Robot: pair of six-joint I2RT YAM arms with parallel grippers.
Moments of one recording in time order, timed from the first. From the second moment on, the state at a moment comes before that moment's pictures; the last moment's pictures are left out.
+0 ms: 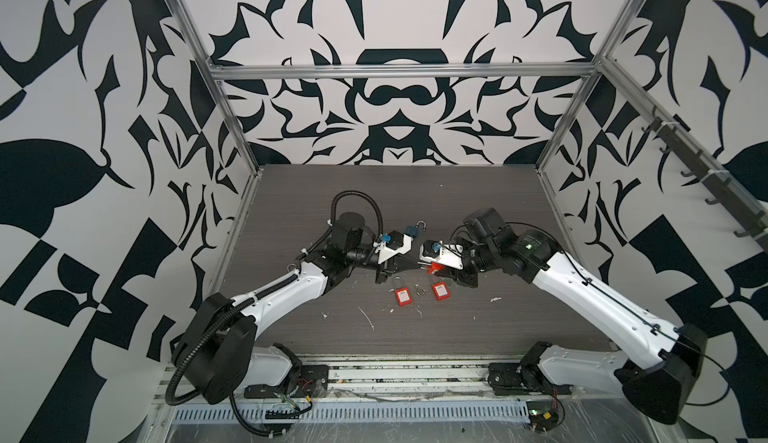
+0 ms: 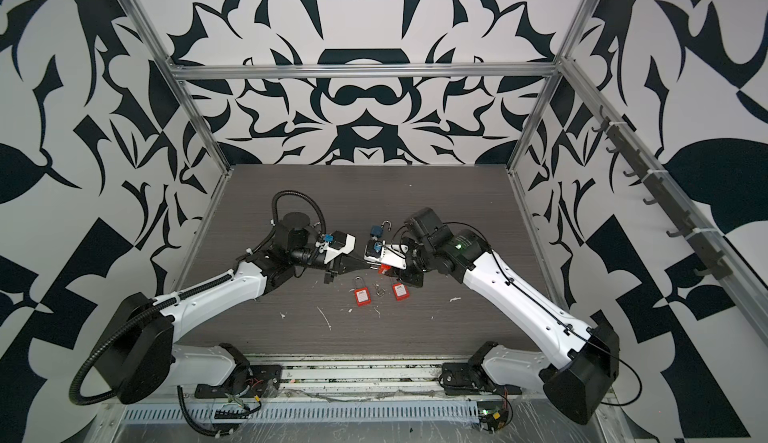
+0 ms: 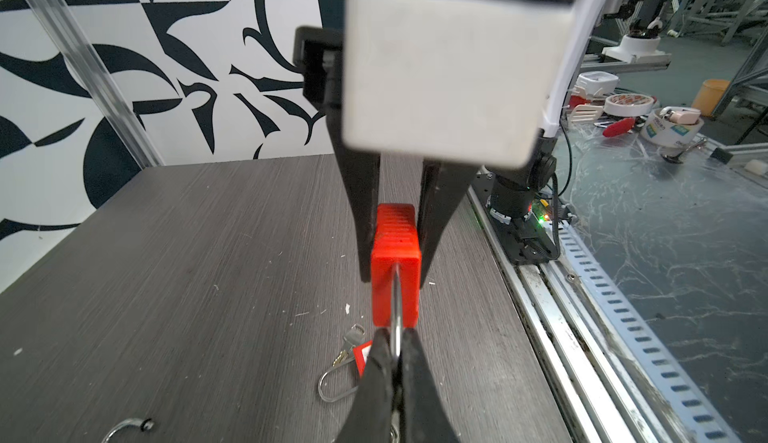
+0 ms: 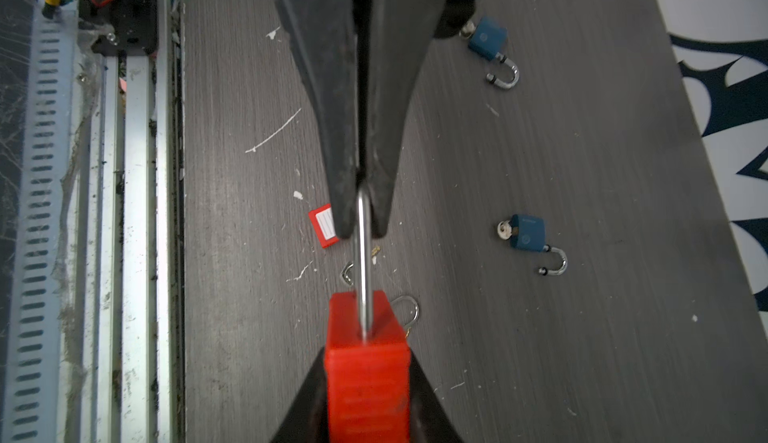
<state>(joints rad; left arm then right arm) -0.65 1.35 0.77 0.24 1.02 0.35 0.67 1.20 1.14 -0.86 -0.36 -0.71</state>
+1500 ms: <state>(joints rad) -0.61 1.34 0.77 0.25 1.12 0.27 0.67 1.15 1.07 -0.91 -0.17 -0.58</state>
